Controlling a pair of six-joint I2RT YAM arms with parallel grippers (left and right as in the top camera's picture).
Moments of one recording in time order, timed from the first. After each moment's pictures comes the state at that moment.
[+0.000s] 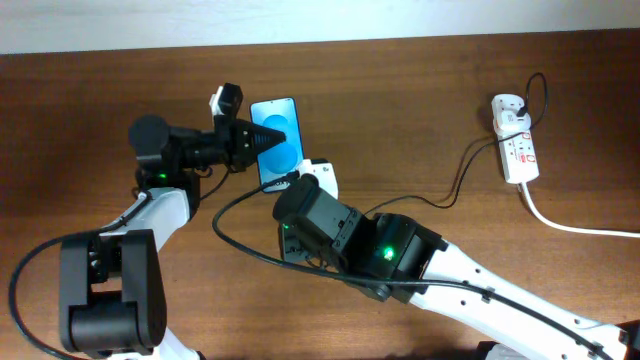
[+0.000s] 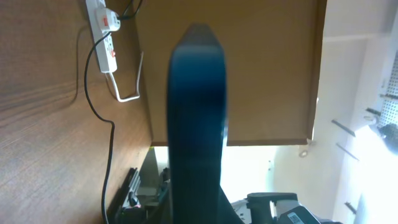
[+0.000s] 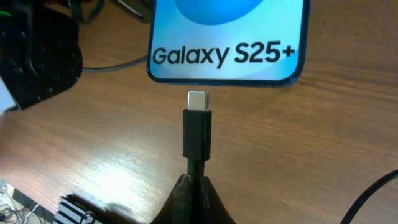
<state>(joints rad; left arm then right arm) 0.01 1.81 0.93 1.09 1.49 -1.67 1.00 1.46 1.42 -0.83 0.13 0.82</state>
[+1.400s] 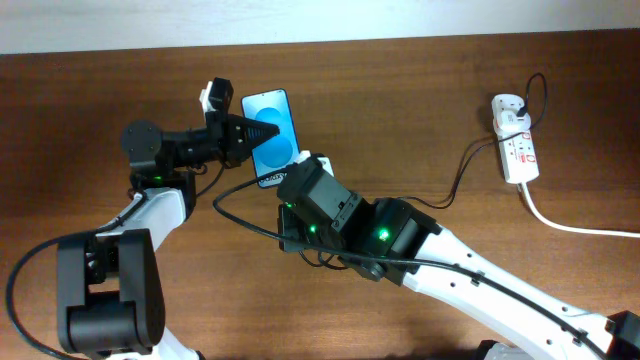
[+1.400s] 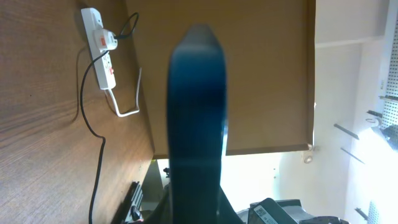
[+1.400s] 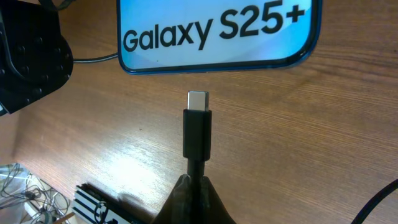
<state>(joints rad) 0.03 1.81 0.93 1.19 1.46 -1.72 0.93 1.50 1.42 -0.81 -0.01 0.80</state>
